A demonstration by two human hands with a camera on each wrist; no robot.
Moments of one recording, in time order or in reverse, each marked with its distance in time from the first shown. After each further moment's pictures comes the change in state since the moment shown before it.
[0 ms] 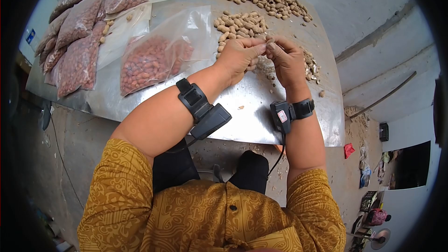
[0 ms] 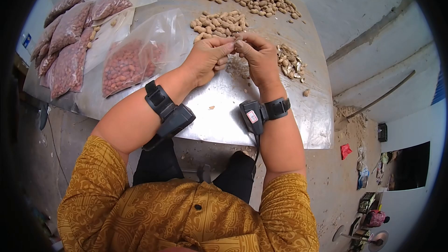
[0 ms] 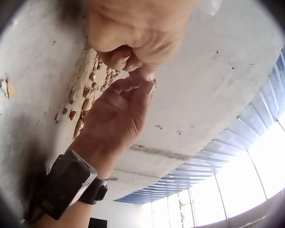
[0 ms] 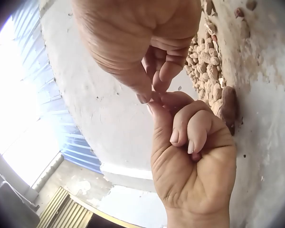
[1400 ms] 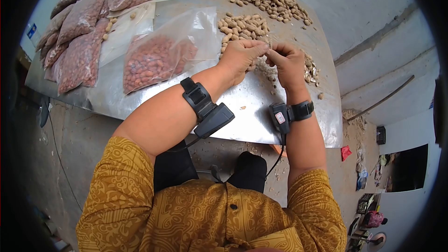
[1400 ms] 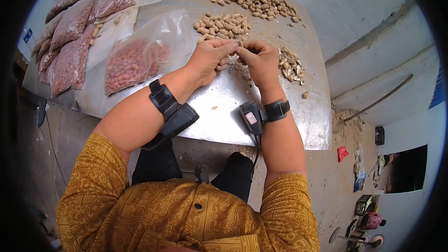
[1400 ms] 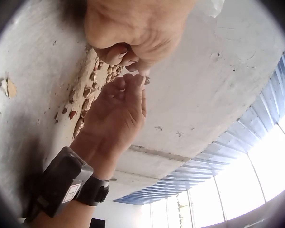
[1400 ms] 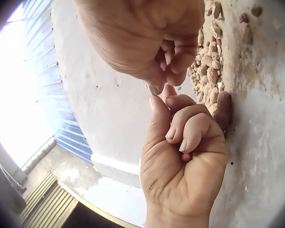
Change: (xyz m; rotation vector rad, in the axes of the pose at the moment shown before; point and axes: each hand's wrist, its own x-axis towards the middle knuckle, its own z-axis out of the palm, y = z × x) left_hand 0.003 -0.003 -0.005 0.004 0.082 0.007; right_hand -0.004 -0.009 0.008 -0.397 0.103 0.050
